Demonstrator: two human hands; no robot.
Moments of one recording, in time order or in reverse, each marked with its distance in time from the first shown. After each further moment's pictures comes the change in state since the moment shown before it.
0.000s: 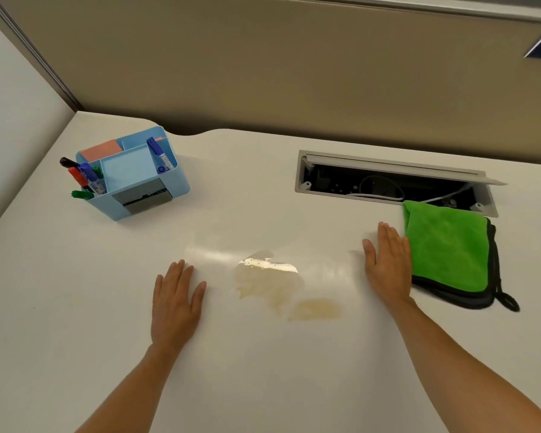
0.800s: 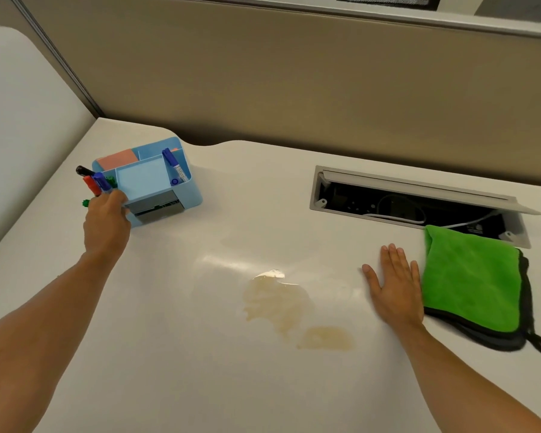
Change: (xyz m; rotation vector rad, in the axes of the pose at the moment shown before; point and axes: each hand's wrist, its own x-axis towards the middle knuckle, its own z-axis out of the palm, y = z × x) left_hand 0.174 -0.066 -0.112 0.160 0.275 -0.098; right_hand 0.011 0.004 0.025 -0.112 -0.185 -0.012
